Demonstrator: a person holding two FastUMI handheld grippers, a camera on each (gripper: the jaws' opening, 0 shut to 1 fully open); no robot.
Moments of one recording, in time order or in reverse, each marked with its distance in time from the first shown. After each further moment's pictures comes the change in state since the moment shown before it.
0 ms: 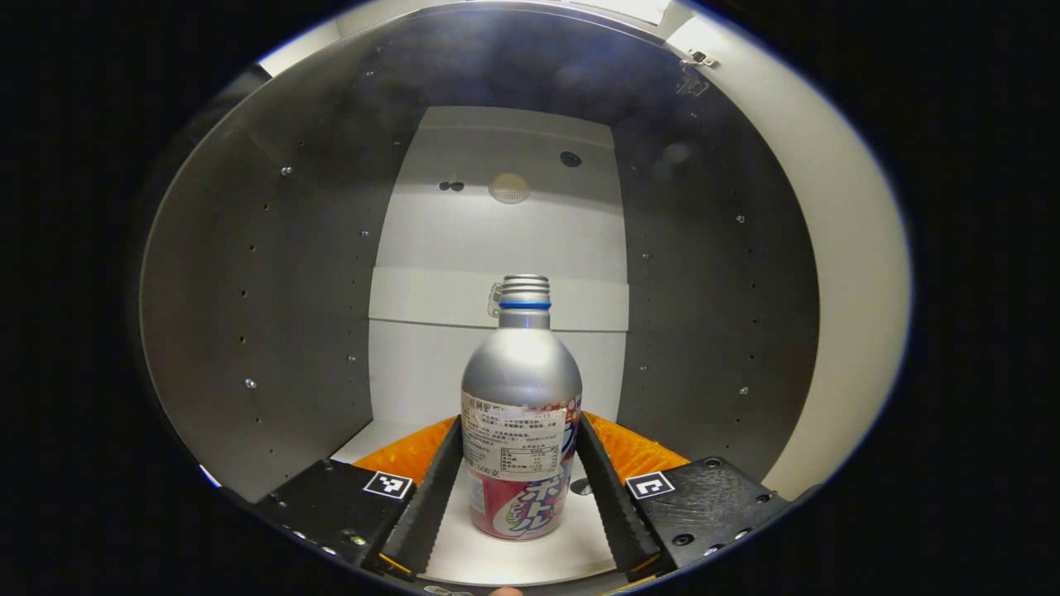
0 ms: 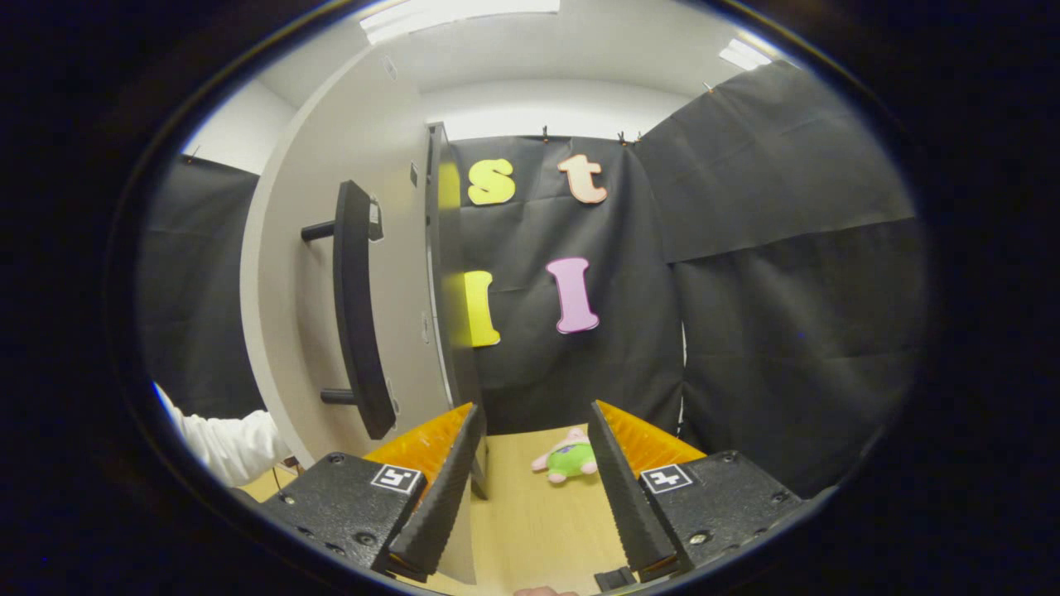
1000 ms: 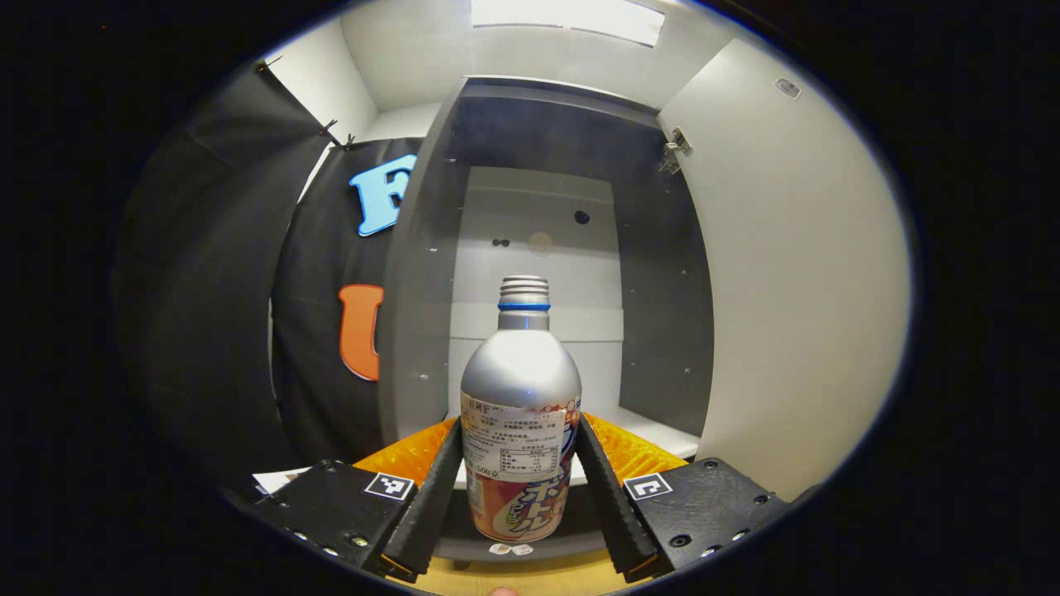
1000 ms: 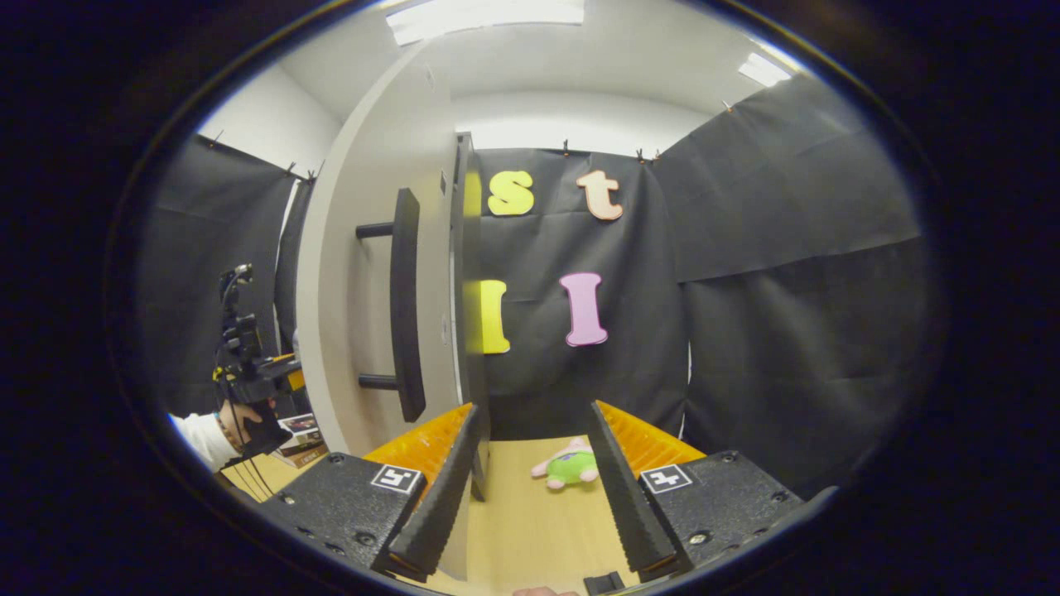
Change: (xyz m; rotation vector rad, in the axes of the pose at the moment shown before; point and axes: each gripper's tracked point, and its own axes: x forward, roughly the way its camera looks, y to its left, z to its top) left arm -0.192 0.070 -0.001 0.034 -0.055 0.076; right arm -0.018 0.013 0.001 -0.059 -0.046 0.042
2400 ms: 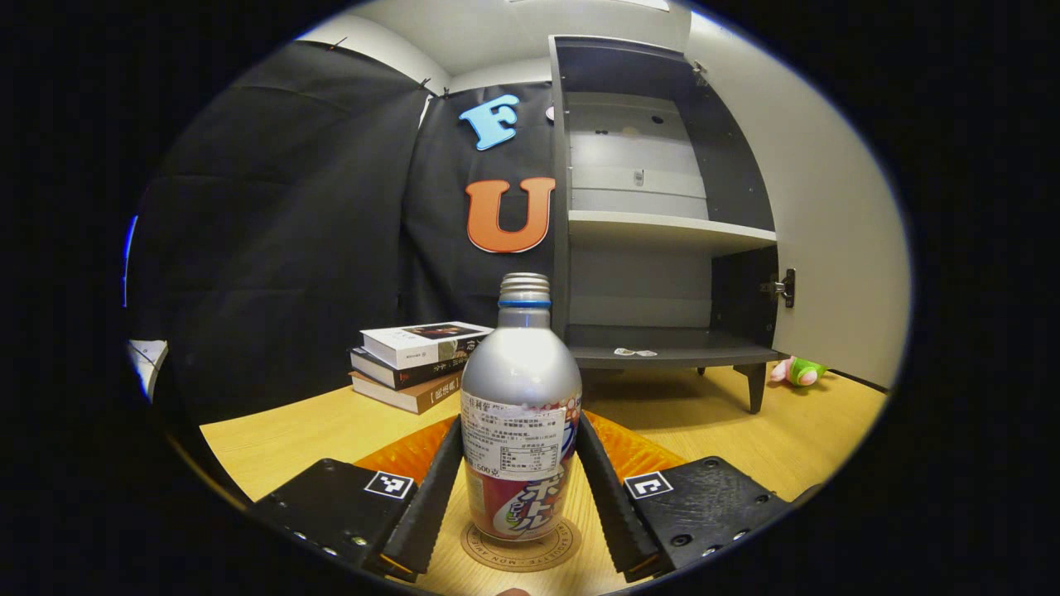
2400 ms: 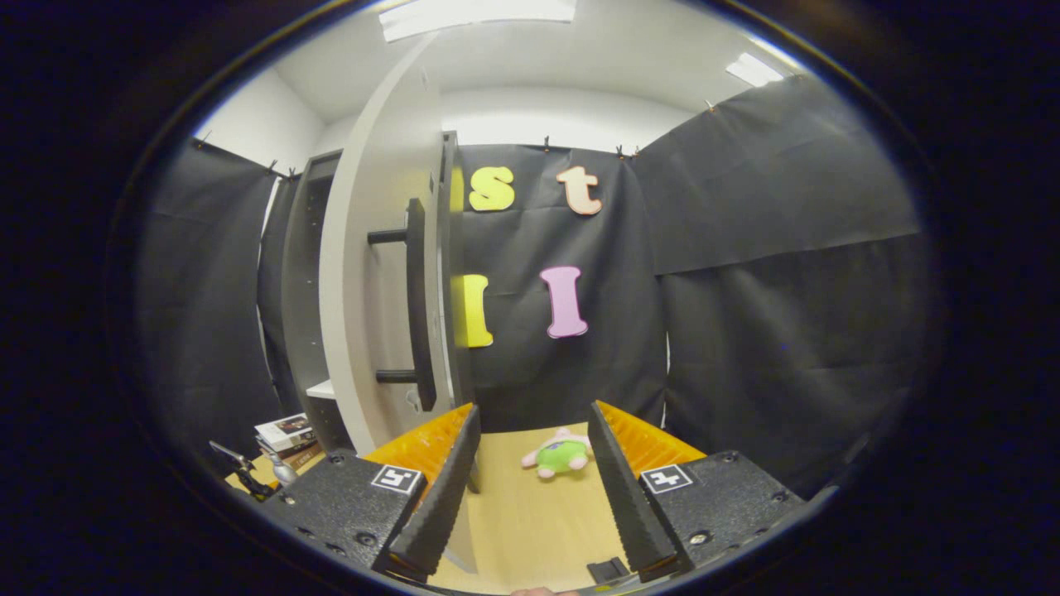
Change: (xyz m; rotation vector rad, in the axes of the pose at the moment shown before) left arm -0.160 0.076 -0.259 -0.011 0.212 0.305; right arm -0.027 -0.003 -0.001 -0.006 0.032 -0.104
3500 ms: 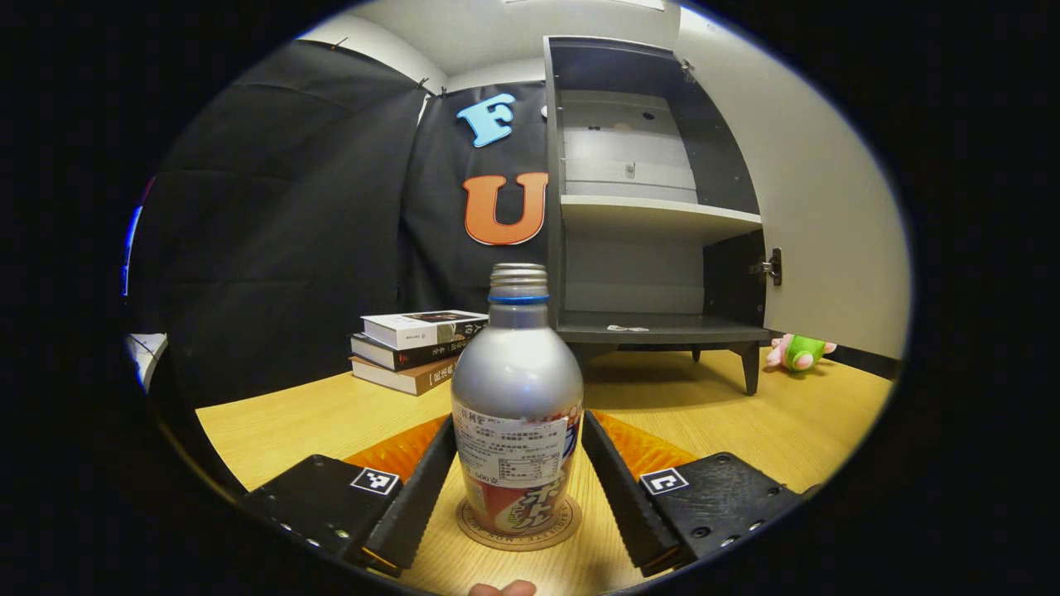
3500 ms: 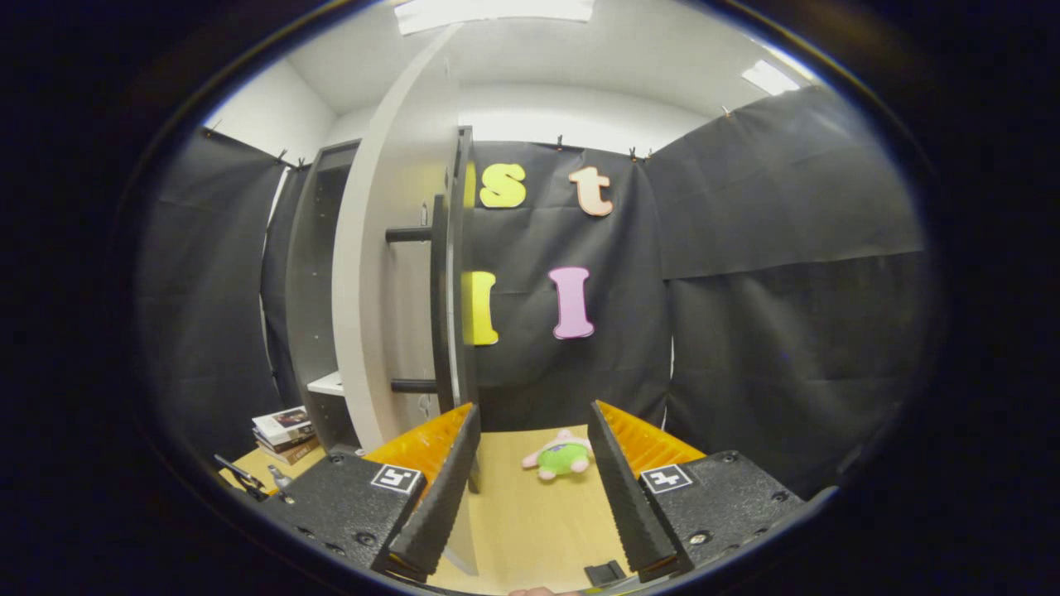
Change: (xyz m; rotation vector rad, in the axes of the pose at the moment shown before) left arm -0.019 -0.004 -0.023 0.019 0.000 -0.022; right arm 0.010 0.016 0.002 -0.016 0.004 0.028
